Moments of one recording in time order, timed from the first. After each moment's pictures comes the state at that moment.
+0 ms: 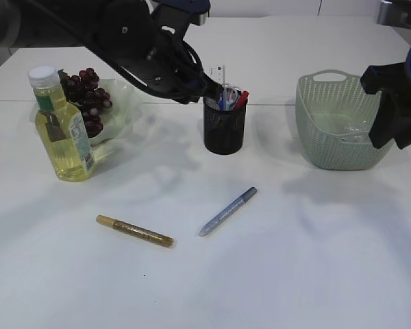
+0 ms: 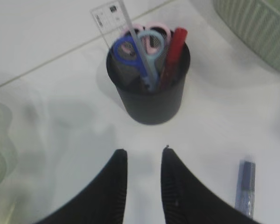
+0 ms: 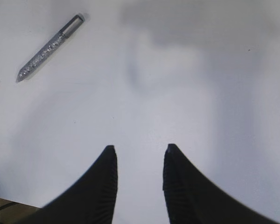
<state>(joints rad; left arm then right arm) -0.63 1.99 -1.59 0.30 0.48 -0.30 0.11 1.55 -1.35 0.18 1.23 -0.01</state>
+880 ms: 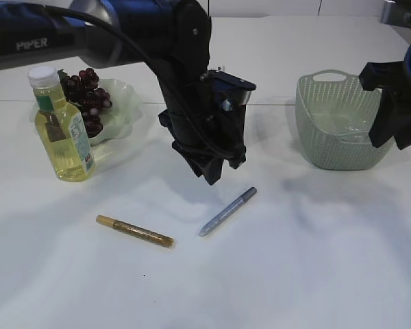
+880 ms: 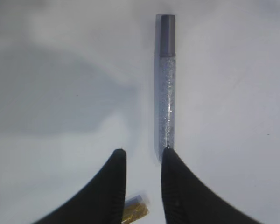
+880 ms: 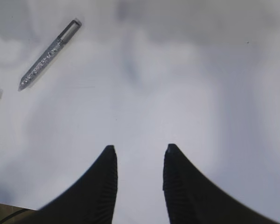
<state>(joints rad) -0.68 2.24 -1.92 -0.08 1.13 0.11 0.11 1.55 -1.35 0.18 1.23 0.06</state>
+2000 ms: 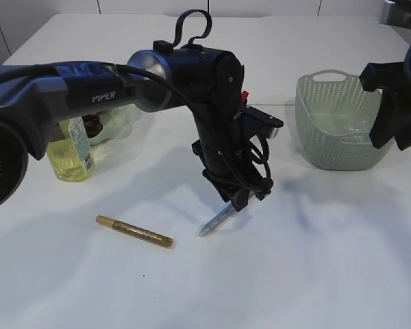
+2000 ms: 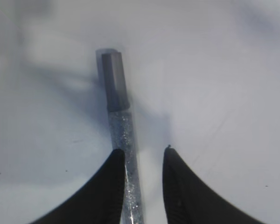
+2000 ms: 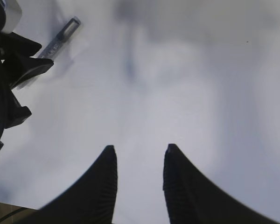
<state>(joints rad) -0.73 2.44 -2.07 -0.14 1.12 0.17 0.11 1.55 -1.35 0.18 1.24 0.06</state>
